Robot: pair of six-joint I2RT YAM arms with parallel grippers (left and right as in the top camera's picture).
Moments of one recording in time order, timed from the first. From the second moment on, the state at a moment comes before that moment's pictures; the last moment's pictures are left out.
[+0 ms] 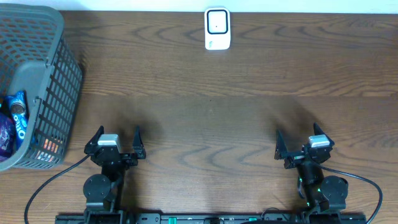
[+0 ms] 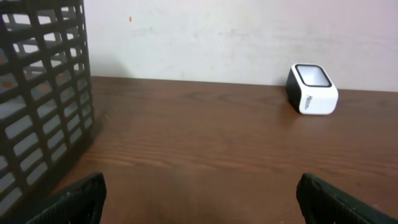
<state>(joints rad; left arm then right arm) -0.01 0.01 0.01 -0.09 0.02 -0.06 0.04 0.01 0.01 -0.06 -0.12 -0.01</state>
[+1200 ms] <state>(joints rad) -0.01 0.02 0.01 0.62 0.13 0.03 0.04 0.01 0.01 -0.06 -0.12 -0.01</state>
